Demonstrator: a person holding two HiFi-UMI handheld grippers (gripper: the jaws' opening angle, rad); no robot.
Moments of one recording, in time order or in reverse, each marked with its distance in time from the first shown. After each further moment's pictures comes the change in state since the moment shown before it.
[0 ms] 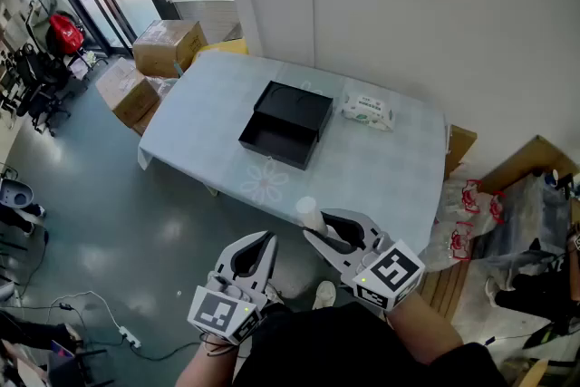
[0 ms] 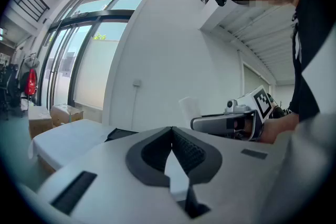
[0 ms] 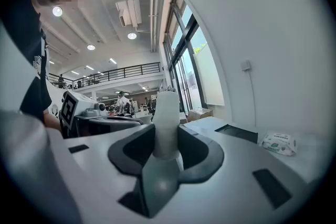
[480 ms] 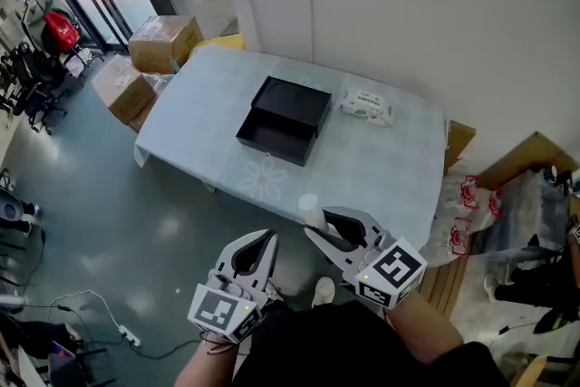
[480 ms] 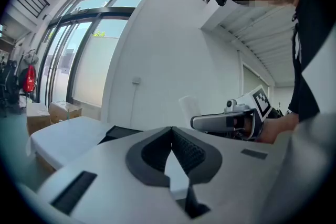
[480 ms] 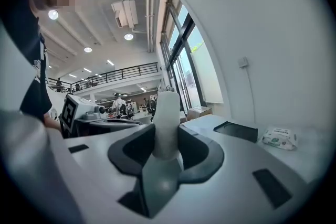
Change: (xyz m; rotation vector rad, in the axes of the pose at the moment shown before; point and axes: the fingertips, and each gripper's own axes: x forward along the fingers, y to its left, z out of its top) left arm 0.007 0.004 -0.007 -0.017 0.010 -0.012; right arm 0.002 -0.008 -0.004 0.038 0.005 -0.012
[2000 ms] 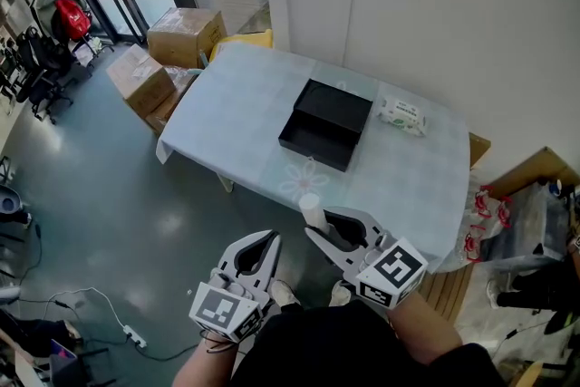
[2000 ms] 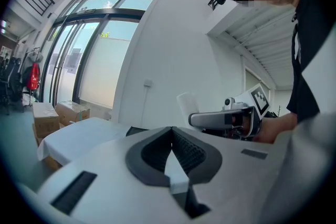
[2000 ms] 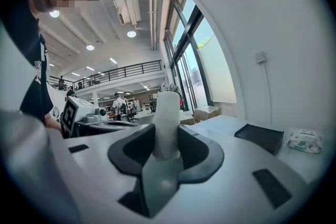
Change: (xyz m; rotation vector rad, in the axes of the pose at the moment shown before) left arm -0.072 0.111 0.010 -0.024 -0.011 0.002; right arm 0.121 0.067 0.012 -0.014 0.017 0.032
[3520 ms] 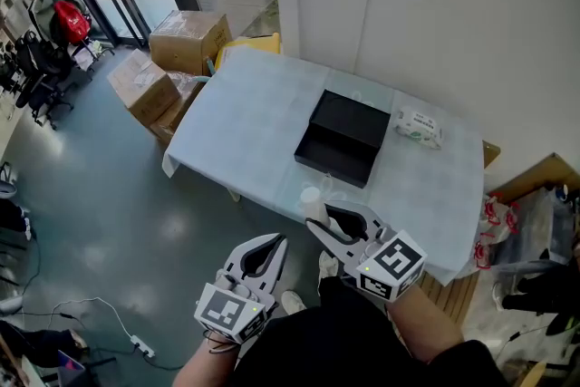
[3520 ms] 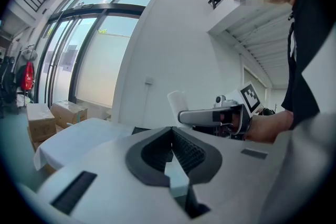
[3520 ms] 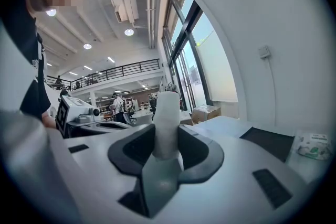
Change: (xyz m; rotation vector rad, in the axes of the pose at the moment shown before) left arm 0.021 0.071 0.006 0.040 0.034 -0.011; right arm 0.079 -0.037 0.008 0.003 0.010 -0.012
